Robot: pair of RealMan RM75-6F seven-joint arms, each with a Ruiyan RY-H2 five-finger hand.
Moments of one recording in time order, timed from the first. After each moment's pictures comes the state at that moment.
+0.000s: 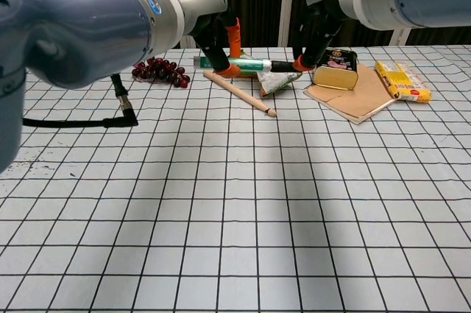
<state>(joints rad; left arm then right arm) -1.17 -1.72 -0.45 -1.78 0.37 1.40 0.93 1.13 -1.46 0.47 -1.94 -0.08 1.39 -0.88</state>
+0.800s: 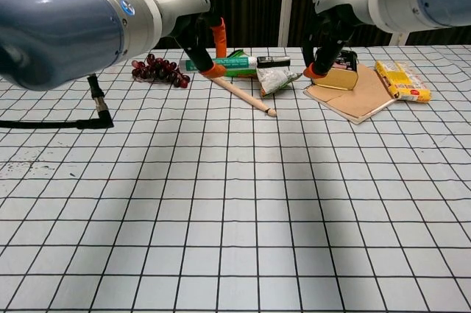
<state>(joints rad) -1.12 -1.68 -0.42 -1.80 0.40 1.38 0.88 1.13 -1.40 0.45 -1.98 -0.05 1.34 -0.88</state>
